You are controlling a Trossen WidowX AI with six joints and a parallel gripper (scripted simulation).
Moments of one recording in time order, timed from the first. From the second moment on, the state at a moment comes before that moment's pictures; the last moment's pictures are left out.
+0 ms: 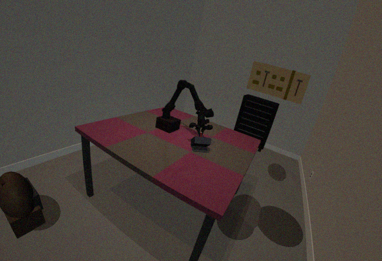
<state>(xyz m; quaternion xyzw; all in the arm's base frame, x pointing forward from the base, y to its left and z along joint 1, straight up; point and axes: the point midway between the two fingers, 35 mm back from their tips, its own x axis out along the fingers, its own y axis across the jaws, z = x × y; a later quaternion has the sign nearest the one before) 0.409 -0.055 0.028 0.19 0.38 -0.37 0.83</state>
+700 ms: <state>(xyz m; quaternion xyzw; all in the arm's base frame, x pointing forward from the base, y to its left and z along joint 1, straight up) 0.409 -0.055 0.027 0.19 0.38 -0.37 0.83</state>
